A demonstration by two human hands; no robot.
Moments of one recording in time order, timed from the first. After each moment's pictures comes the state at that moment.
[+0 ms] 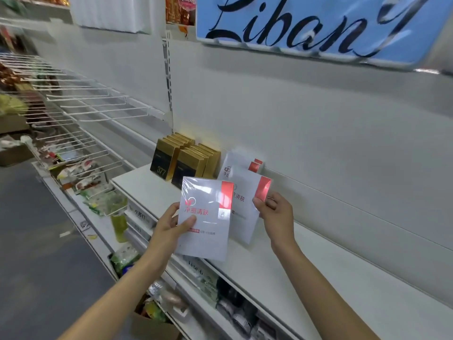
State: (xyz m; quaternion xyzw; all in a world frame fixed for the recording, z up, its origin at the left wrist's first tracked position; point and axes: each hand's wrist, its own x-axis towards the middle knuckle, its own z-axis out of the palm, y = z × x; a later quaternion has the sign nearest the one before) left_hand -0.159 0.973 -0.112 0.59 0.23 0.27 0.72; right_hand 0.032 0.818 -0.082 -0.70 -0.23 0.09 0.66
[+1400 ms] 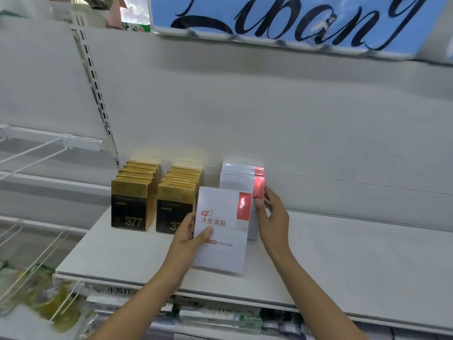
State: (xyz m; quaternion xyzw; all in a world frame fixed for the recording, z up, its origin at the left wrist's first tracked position) left_hand -0.070 1.138 -0.128 0.65 0.08 0.06 0.75; right_hand 0.021 0.946 -0.117 -0.78 -0.08 -0.20 0.58
